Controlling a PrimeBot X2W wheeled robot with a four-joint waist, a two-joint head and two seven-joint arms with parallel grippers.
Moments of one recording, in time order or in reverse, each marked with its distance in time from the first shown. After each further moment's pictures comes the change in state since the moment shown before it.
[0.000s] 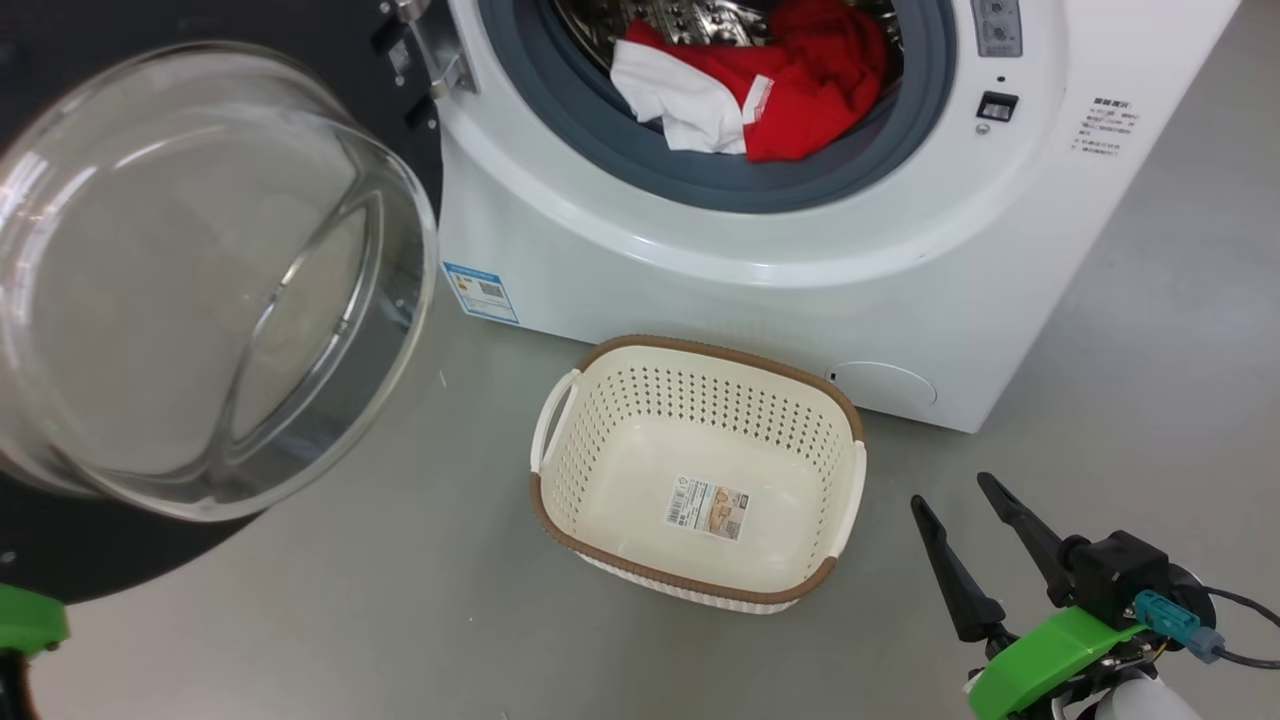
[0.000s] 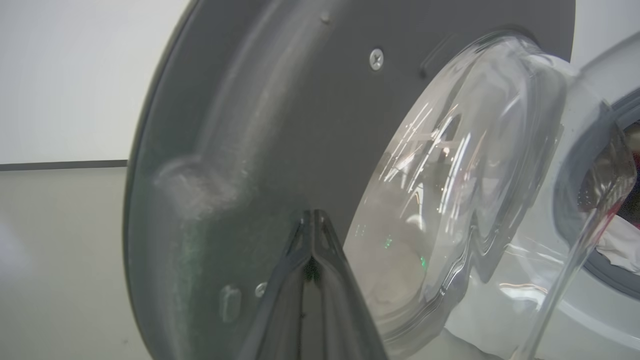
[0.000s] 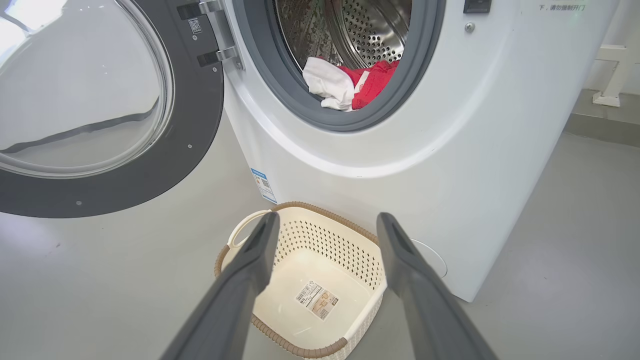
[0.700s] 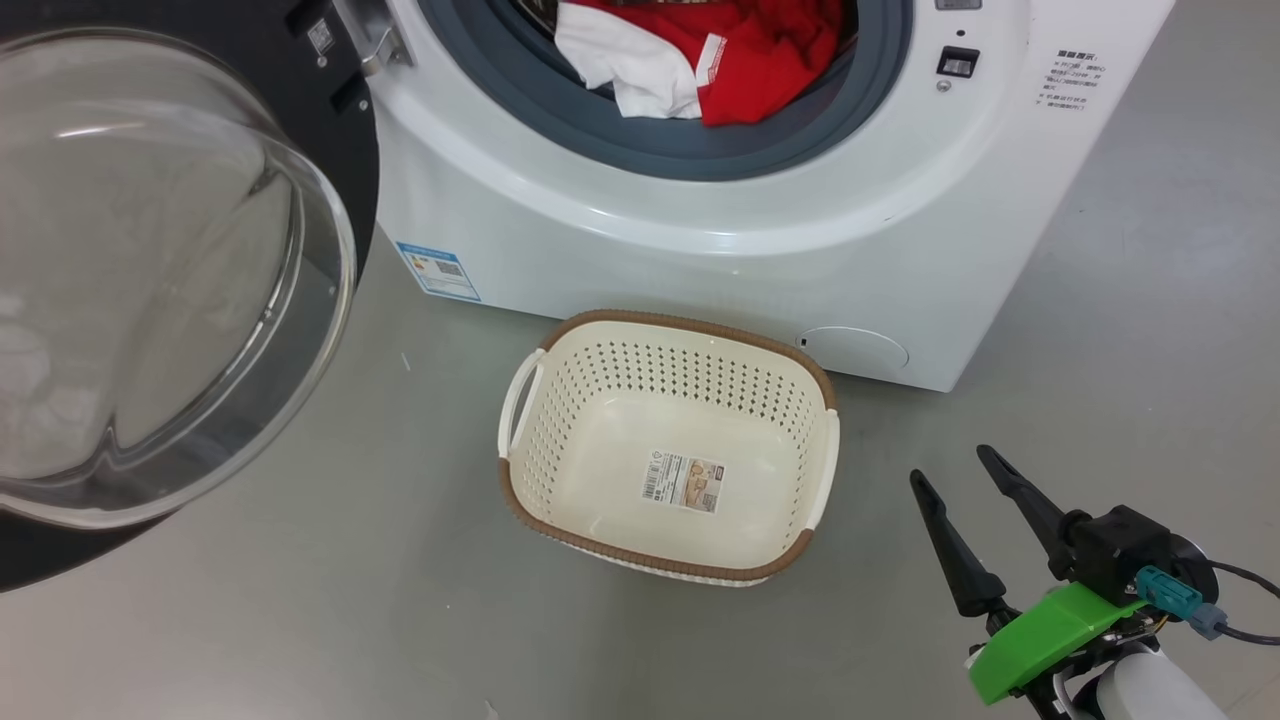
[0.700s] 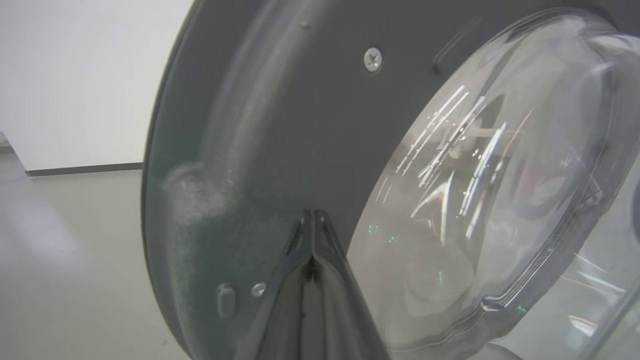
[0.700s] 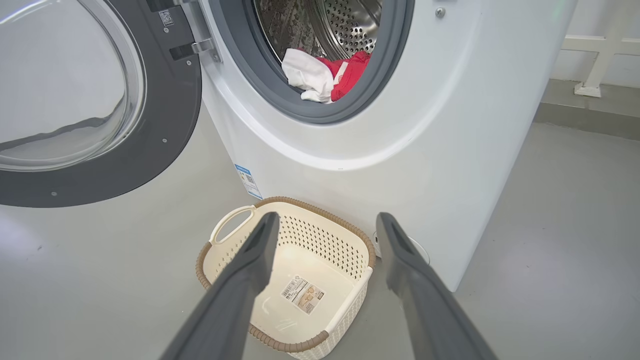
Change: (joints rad) left arm -0.124 0.074 0.144 0.154 0.095 -0.004 0.000; right arm -0.044 -0.019 0.016 0.001 0.000 0.000 -0.001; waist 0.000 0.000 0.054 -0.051
